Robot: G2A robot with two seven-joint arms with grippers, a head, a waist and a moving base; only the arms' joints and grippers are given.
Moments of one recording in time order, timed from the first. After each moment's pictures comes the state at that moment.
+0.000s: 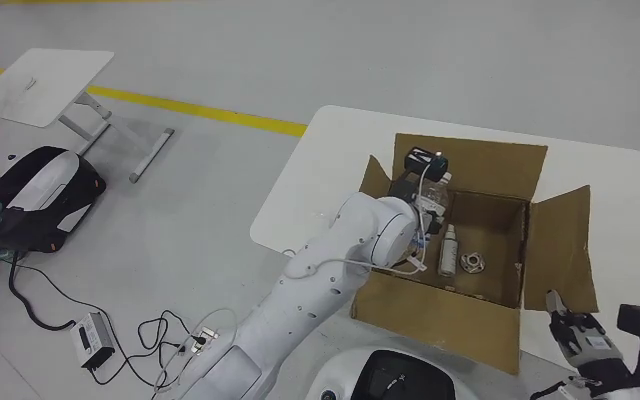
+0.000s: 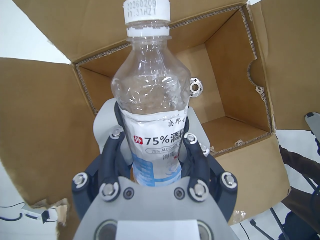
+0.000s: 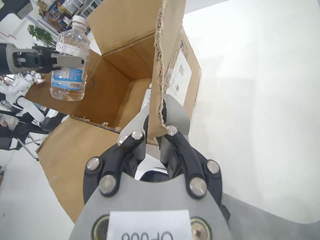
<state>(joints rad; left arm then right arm) 0.77 -1.52 -1.05 -1.71 1.23 0.24 -1.32 -1.77 -1.20 1.69 -2.16 -0.71 -0.09 0.41</state>
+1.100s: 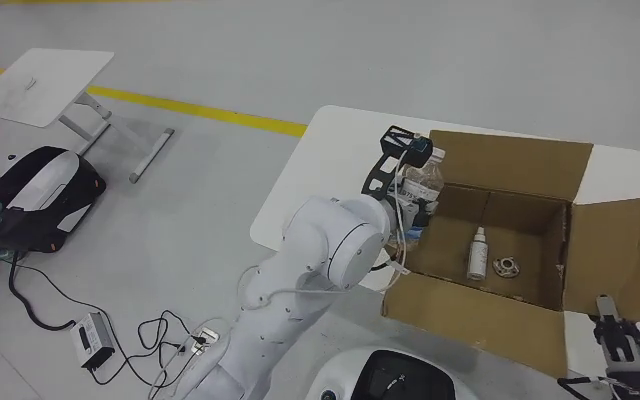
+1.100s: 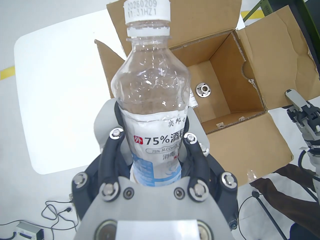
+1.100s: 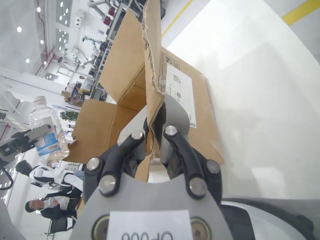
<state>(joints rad) 0.84 -1.50 -1.14 -2.03 1.27 0.22 -1.42 -1.84 -1.23 1.71 -2.13 -0.39 0.04 0.12</state>
